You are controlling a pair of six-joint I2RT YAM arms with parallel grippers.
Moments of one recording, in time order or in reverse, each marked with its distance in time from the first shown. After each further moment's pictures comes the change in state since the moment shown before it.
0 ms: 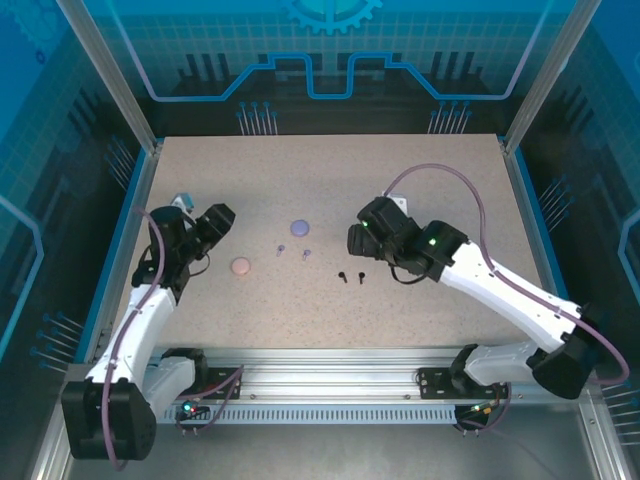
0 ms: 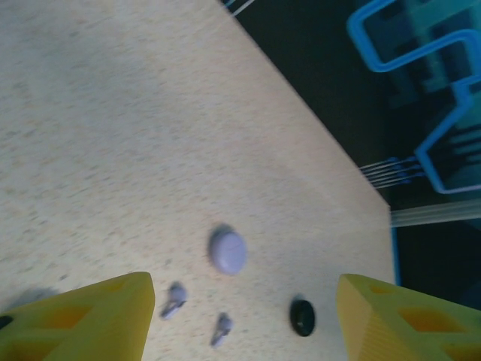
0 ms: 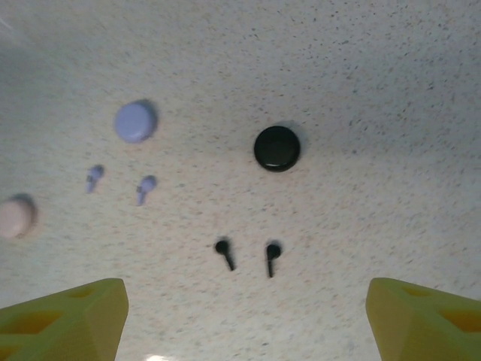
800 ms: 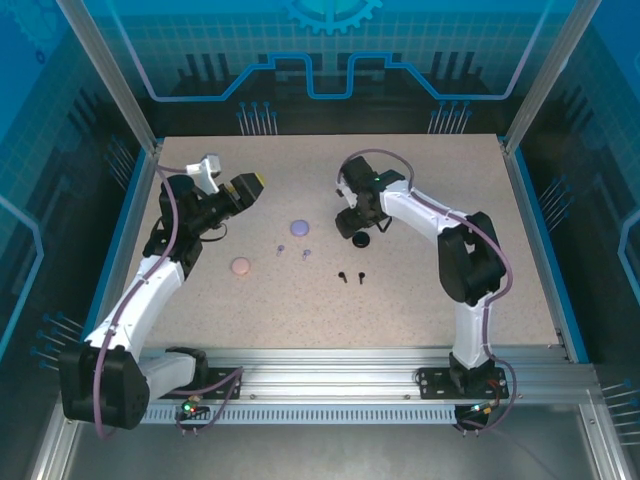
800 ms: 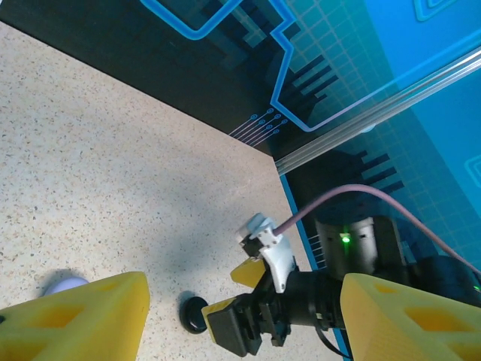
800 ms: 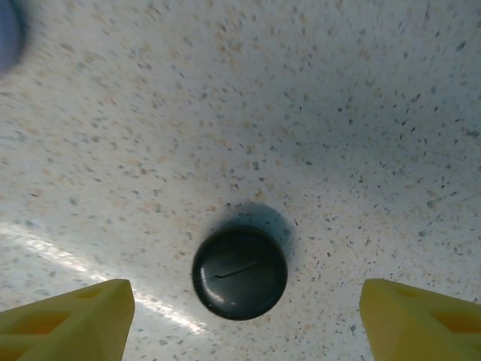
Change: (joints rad) left arm -0.135 0.178 0.176 0.233 0.194 0.055; right arm -0.271 0.702 0.362 0.047 -0.266 -0.751
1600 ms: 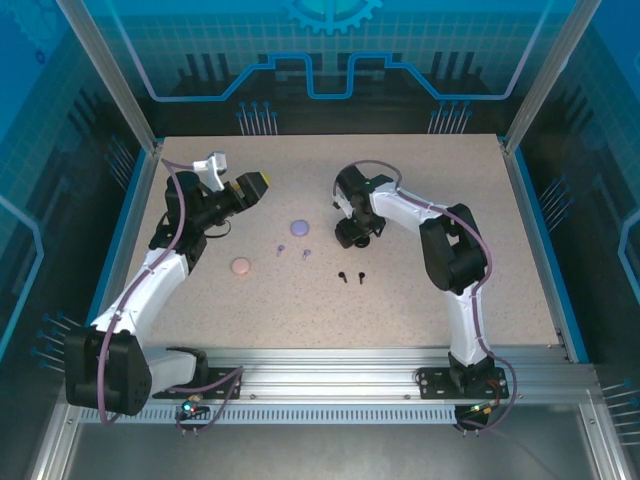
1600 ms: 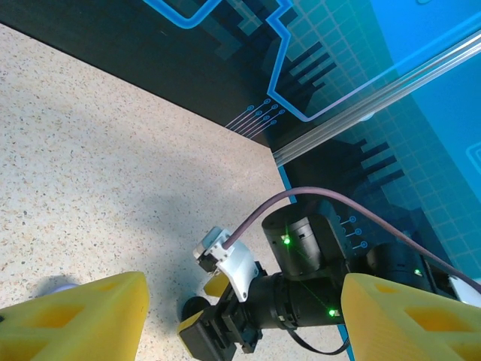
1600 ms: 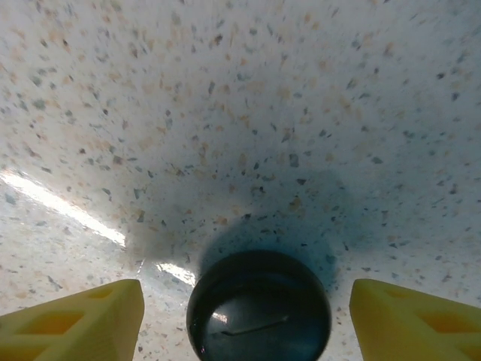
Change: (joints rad) left arm -0.005 0.068 0.010 0.052 0.034 0.019; right arm 0.000 0.130 0.027 -0.023 -0.032 -0.033
